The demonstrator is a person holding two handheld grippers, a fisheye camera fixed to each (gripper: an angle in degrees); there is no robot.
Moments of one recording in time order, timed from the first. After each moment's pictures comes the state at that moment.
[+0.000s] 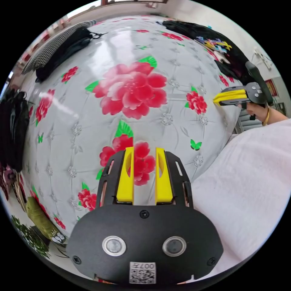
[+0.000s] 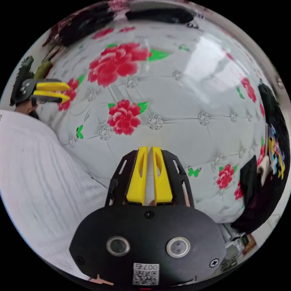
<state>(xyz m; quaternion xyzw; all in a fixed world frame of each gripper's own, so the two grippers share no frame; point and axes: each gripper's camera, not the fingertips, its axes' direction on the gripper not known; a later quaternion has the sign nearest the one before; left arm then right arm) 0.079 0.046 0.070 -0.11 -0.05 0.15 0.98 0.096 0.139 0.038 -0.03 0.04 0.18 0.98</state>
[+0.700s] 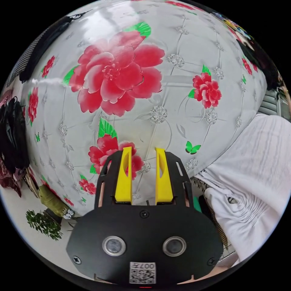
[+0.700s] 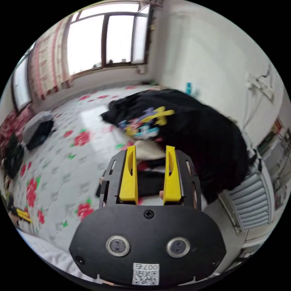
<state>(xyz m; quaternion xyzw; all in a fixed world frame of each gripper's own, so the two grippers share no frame) 0.111 -0.080 0.154 -0.30 -0.11 0.10 0.94 0.419 0.429 -0.270 0.28 0.31 0.52 0.74</state>
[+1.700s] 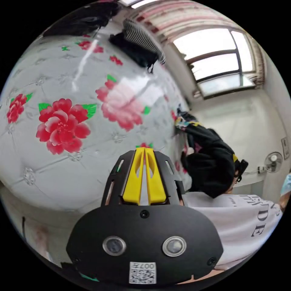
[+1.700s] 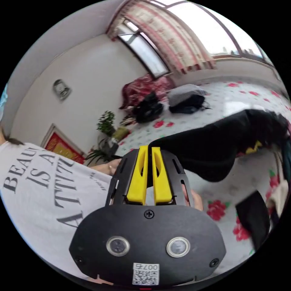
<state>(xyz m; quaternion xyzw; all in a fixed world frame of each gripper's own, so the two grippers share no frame) 0.018 0.083 -0.008 0.22 0.24 -0.26 0.91 0.102 0.194 -0.309 0.36 -0.23 -0.02 0.90</state>
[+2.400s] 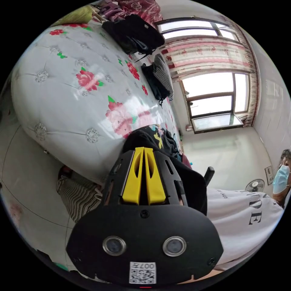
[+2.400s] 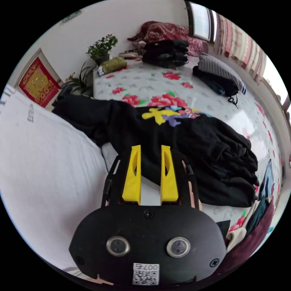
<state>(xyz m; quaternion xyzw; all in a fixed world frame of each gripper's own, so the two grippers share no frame) -0.103 0.296 -0.078 0.27 0.27 -0.37 0.85 -0.087 0.060 -0.096 0.10 0.01 -0.16 0.98</state>
